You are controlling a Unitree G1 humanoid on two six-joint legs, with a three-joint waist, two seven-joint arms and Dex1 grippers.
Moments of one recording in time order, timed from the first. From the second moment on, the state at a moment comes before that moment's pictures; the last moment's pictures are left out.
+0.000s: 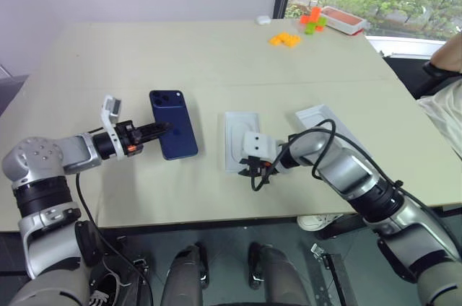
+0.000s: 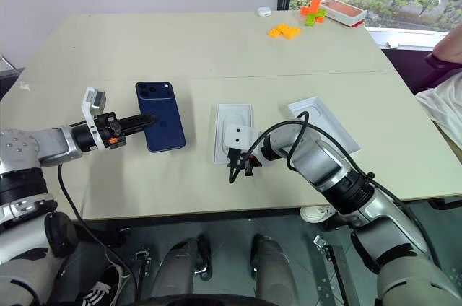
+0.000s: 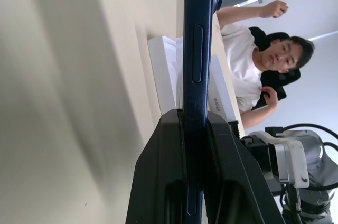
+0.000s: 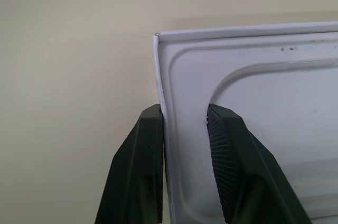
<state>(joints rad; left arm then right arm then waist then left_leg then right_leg) -0.66 0.57 0.54 0.30 -0.84 1.52 -0.65 -0.72 -0.60 0.55 -0.12 0.04 0.71 1.03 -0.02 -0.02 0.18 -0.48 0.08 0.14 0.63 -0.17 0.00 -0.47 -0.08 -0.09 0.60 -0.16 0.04</state>
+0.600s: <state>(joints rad) -0.67 0.58 0.54 0.31 -0.86 1.52 -0.64 -0.65 -0.51 0.55 -0.23 0.06 0.77 1.00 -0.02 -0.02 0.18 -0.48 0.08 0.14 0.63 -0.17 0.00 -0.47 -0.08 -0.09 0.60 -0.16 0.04</state>
